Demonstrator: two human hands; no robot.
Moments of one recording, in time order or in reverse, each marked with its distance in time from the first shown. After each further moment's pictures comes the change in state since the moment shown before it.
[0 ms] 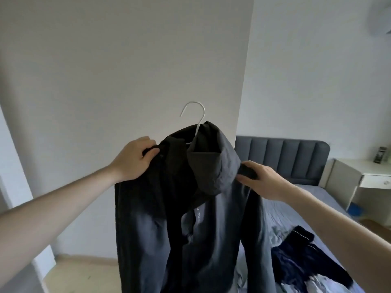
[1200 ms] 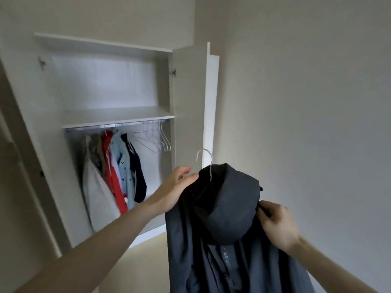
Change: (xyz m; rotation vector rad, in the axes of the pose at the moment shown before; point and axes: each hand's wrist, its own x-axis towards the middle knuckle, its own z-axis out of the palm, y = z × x) left_hand -0.280 0.034 -0.133 -0.228 0.383 -1.046; right_hand 0.022 -0.229 0.224 0.533 -0.367 -0.485
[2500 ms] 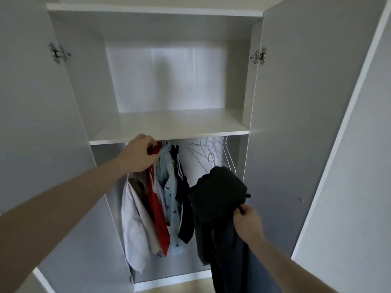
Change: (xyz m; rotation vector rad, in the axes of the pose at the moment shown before) left_hand 0.379 -0.183 -0.431 0.934 0.495 -0.240; right_hand 0.527 -0.077 0.453 0.292 -0.278 0.104
